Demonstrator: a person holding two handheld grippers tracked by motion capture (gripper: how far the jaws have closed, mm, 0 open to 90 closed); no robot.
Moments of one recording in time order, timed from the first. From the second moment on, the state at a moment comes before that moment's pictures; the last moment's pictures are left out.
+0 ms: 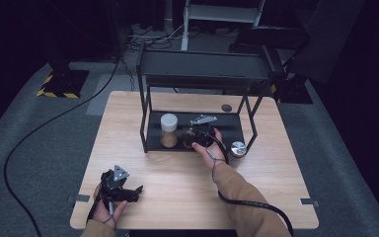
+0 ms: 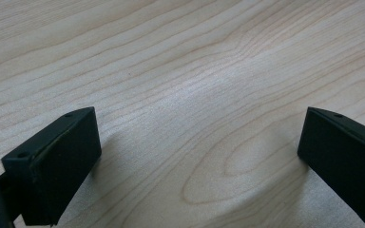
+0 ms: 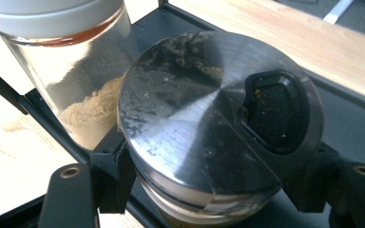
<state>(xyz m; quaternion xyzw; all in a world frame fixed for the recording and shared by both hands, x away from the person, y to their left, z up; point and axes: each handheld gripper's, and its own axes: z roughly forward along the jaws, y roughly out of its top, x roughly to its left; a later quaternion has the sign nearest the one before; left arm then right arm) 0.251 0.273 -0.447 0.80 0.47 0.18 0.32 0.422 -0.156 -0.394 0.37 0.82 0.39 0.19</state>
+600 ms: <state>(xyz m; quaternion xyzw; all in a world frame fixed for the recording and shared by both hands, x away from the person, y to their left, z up) 0.251 0.273 -0.448 0.80 0.47 0.18 0.33 0.386 -0.187 -0.353 0.38 0.80 0.42 0.21</state>
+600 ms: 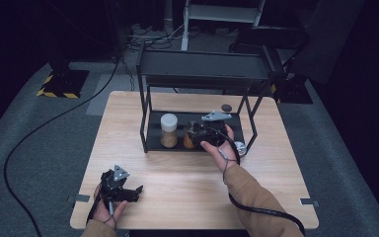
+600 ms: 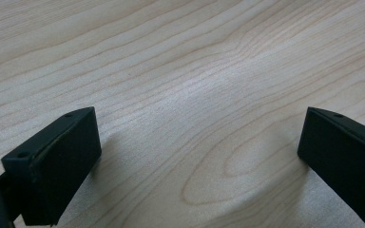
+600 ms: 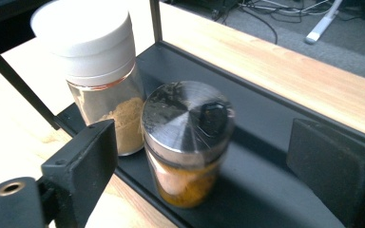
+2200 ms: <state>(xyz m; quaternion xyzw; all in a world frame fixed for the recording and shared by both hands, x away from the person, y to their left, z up) 0.251 0.273 -0.447 0.80 0.47 0.18 0.32 0.301 -0.297 -0.328 0.38 0.78 0.42 0.25</state>
